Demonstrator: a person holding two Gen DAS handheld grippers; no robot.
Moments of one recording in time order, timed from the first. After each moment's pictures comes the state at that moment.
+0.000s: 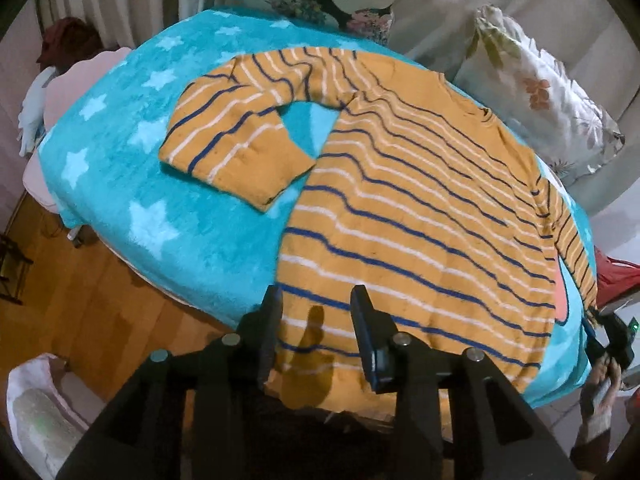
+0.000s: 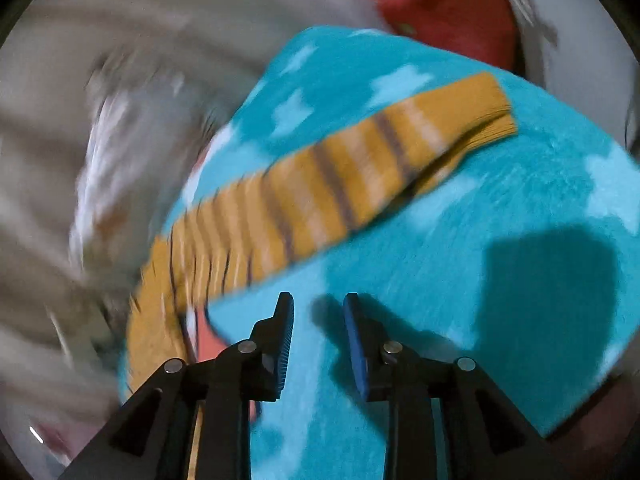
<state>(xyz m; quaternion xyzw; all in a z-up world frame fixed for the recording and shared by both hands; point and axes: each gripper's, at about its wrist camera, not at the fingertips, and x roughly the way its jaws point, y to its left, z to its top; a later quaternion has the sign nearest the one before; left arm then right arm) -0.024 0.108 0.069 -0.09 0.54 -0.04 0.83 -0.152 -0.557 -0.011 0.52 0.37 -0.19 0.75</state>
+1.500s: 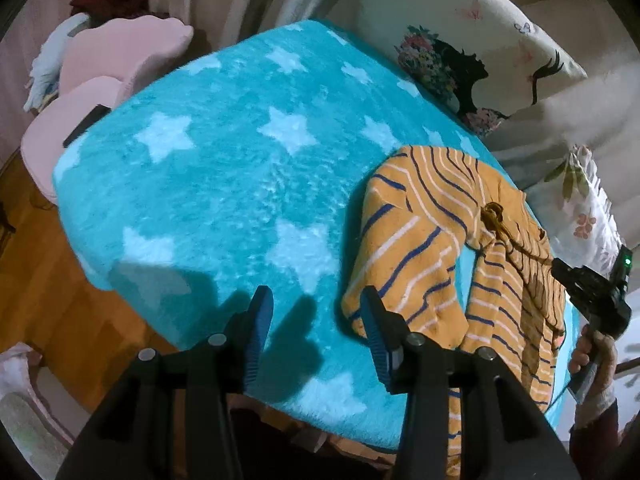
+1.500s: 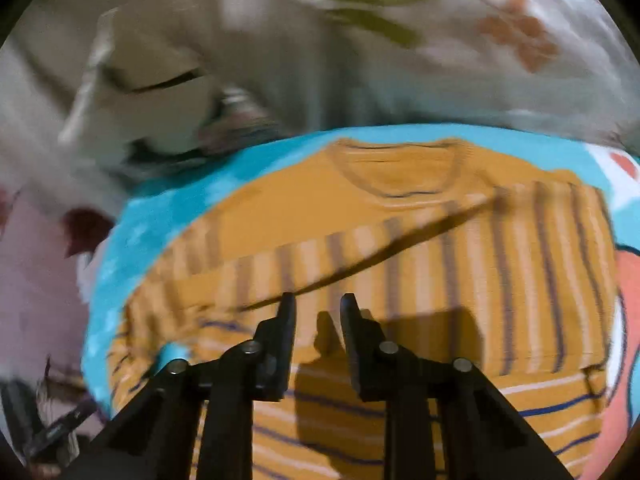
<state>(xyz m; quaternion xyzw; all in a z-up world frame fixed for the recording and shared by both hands) 0.089 0.309 0.050 -0.21 0.53 -0.01 0.82 0.170 -0.195 0.053 0.22 0.52 0.03 0.83</state>
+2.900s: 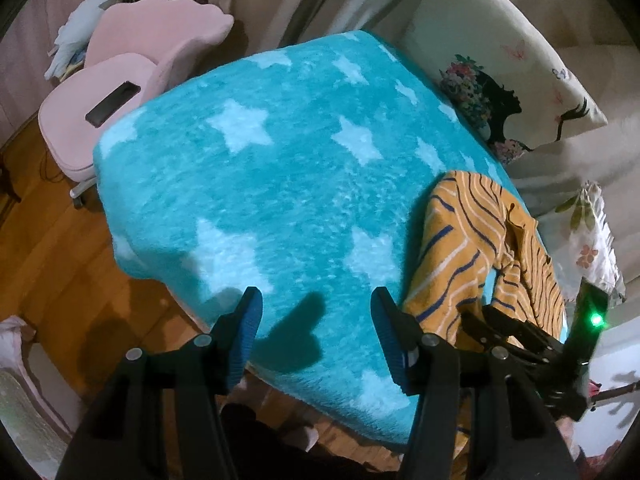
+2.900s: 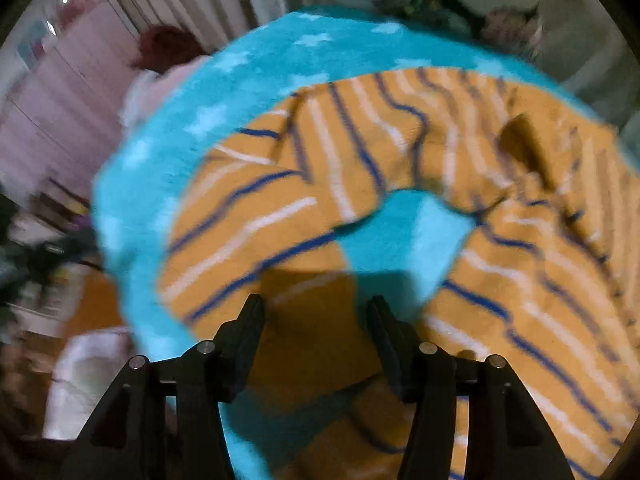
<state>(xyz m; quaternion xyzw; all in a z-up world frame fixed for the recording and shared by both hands) 0.070 0.372 0.040 -0.25 0.52 0.02 0.81 0.125 0.066 0.025 -0.03 0.57 0.22 0.79</state>
